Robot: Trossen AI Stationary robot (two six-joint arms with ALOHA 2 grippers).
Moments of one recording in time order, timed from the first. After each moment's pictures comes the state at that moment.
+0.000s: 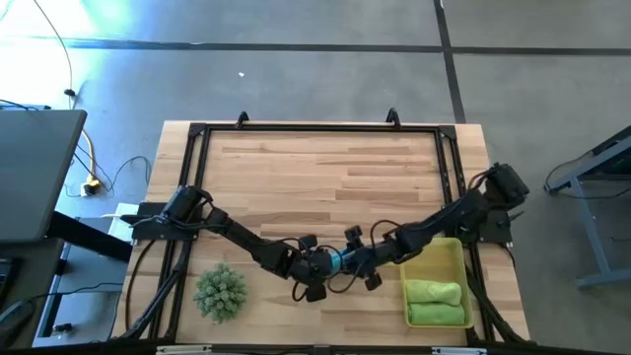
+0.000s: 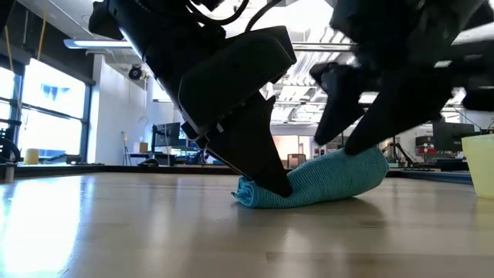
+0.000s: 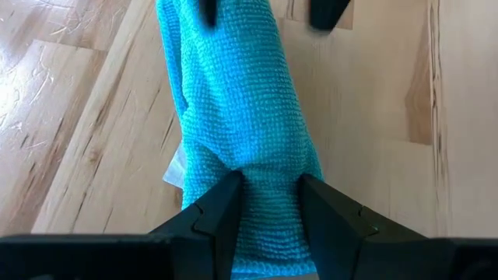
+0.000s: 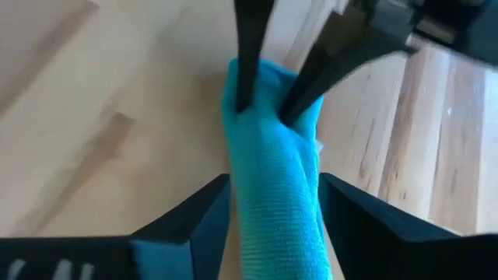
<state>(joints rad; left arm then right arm) -0.29 2.10 1.26 -0.15 -0.34 -0.50 0.43 1.68 0.87 -0.07 0.21 -0.16</state>
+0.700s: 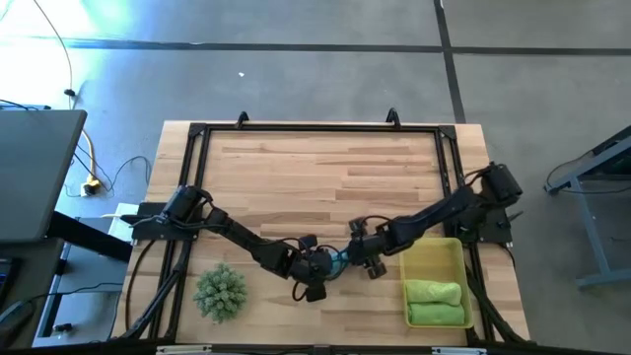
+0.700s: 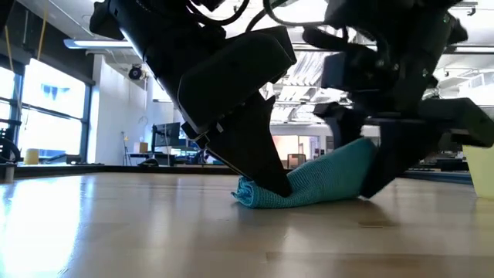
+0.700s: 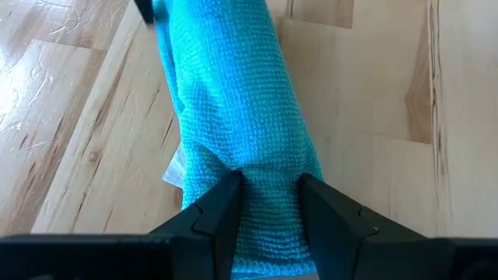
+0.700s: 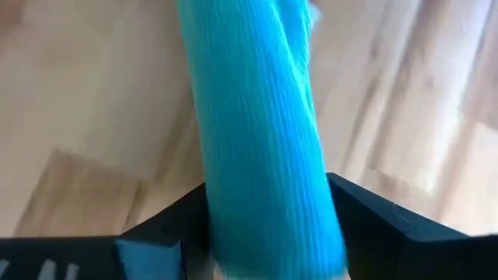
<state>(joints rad) -0.29 2.10 1.25 -0.16 -0.33 -0.50 0.34 1.74 0.89 -0.26 0.15 -0.13</state>
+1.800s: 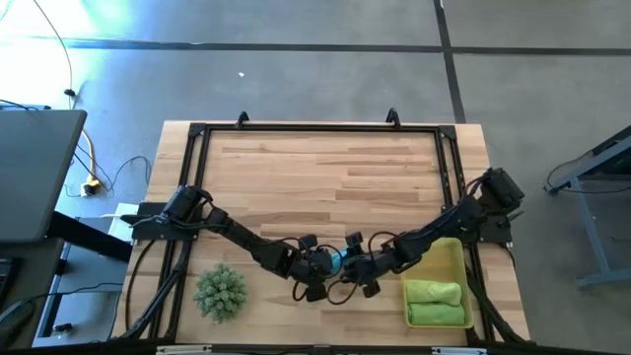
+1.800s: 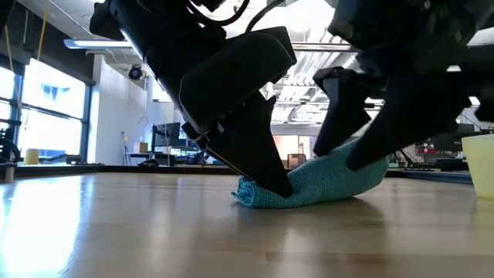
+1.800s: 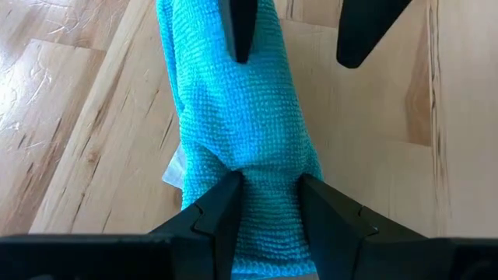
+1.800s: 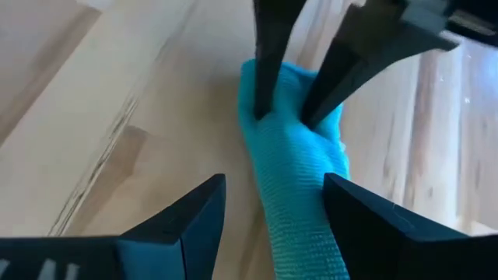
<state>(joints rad) -0.29 2.10 1.25 -0.14 -0.33 -0.49 0.48 1.74 0.90 -0.06 0.28 -0.05</state>
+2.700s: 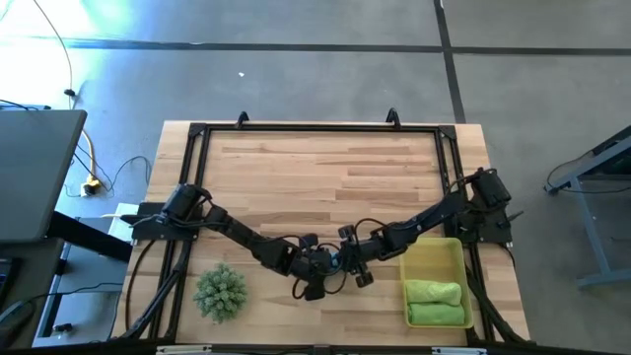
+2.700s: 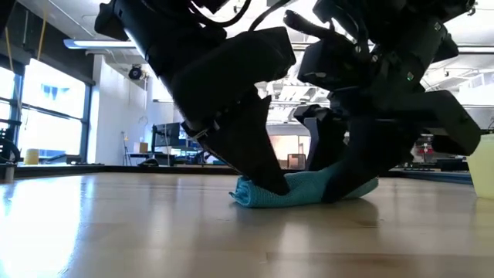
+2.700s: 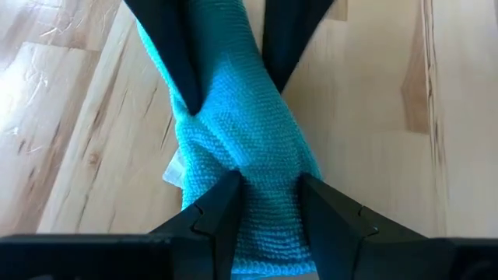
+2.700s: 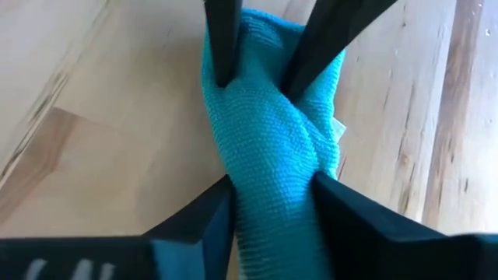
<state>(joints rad) -0.29 2.08 1.25 -0.16 -0.29 -0.45 0.34 1.85 0.90 -0.05 0.11 -0.09</state>
